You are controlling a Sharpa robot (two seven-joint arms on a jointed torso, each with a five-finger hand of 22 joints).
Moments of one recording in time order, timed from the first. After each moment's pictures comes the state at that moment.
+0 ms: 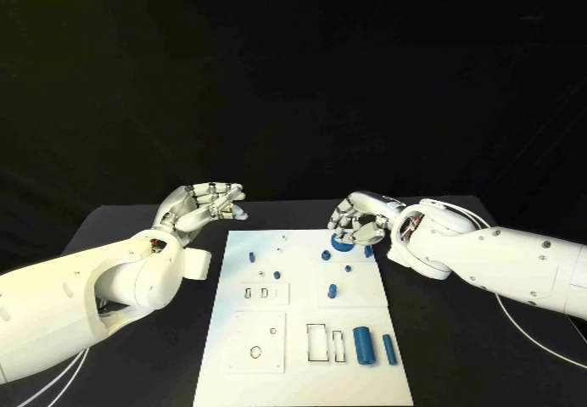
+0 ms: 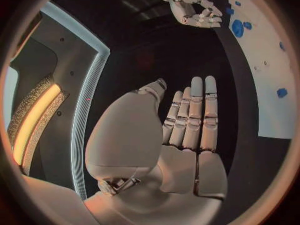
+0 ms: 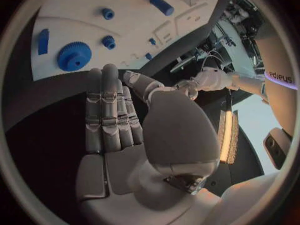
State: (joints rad) left arm 1.15 -0.94 0.00 1.62 -0.06 -0.43 0.46; left_hand 1.47 -0.15 0.35 0.28 0.09 0.85 0.22 0.25 0.17 1.04 0.16 0.12 0.08 1.04 0.10 0.57 0.47 0.18 0.95 0.20 0.51 0.24; right arm 1.27 -0.76 -0.12 1.38 -1.30 -0.30 0.05; right_hand 1.34 -0.21 0.48 -0.04 0.25 1.02 0.15 0.24 0.21 1.28 0.07 0.07 0.09 1.46 -0.01 0.71 0.59 0.16 1.15 0.09 0.92 0.61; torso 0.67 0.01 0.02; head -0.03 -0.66
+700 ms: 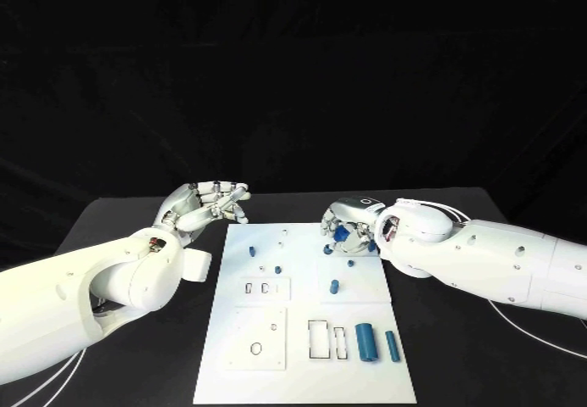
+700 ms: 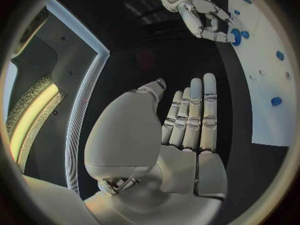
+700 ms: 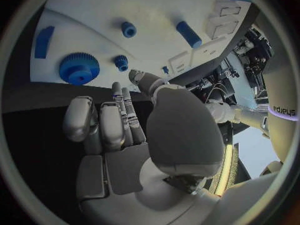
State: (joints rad) left arm 1.15 -0.95 0.01 1.65 -0.09 -0.39 0.43; left_hand 1.46 -0.16 0.37 0.28 0.09 0.85 0.22 0.25 0.18 1.04 0.16 0.10 0.08 0.98 0.09 0.72 0.55 0.18 0.94 0.18 0.73 0.37; right arm 1.26 -0.70 -0.12 1.38 -1.56 -0.21 -0.07; right_hand 1.31 -0.26 0.51 0.03 0.26 1.00 0.16 0.23 0.27 1.15 0.10 0.07 0.08 1.47 0.01 1.27 1.12 0.10 1.32 0.12 1.30 1.12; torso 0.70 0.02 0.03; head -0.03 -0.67
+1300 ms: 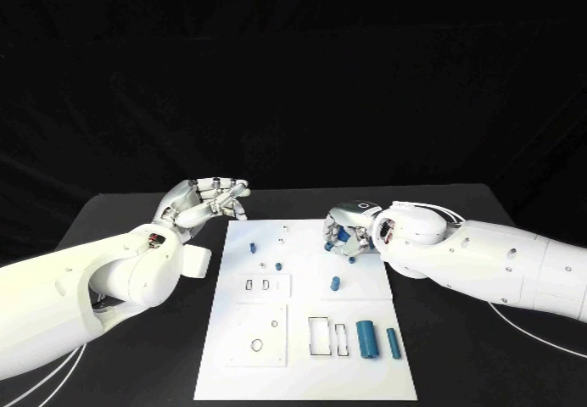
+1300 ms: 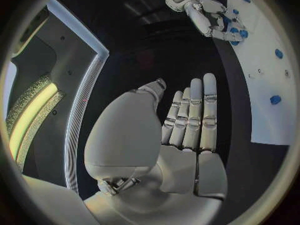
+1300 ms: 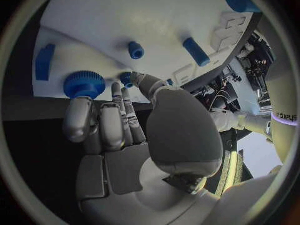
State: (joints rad) left arm 1.16 -0.95 0.01 1.65 -0.09 -0.38 0.43; left_hand 1.46 -0.16 0.37 0.28 0.09 0.85 0.22 0.25 0.18 1.04 0.16 0.10 0.08 0.97 0.09 0.74 0.56 0.18 0.93 0.18 0.78 0.40; right arm 1.25 -0.68 -0.12 1.35 -1.60 -0.16 -0.11; right_hand 1.31 -0.26 0.49 0.04 0.26 0.99 0.16 0.23 0.28 1.13 0.10 0.07 0.09 1.47 0.01 1.30 1.13 0.10 1.32 0.12 1.30 1.13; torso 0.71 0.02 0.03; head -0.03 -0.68
